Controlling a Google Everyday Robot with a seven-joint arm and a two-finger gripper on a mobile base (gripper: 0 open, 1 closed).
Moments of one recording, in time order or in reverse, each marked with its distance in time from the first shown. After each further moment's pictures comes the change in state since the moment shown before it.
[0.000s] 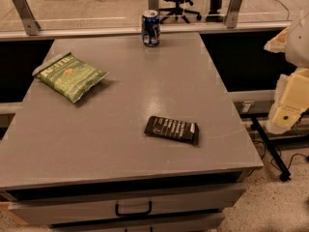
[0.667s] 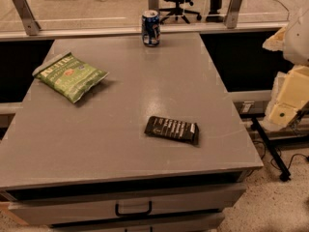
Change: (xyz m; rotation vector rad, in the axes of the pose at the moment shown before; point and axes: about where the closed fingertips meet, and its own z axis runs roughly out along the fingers) arm -0.005 -0.004 0.000 0.006 -0.021 0.011
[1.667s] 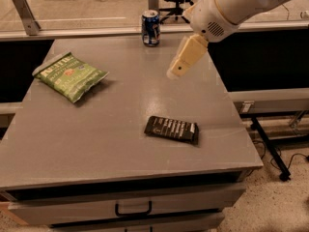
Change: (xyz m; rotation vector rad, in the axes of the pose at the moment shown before) arm -0.175 -0.097 0.070 0.088 -0.438 -0.053
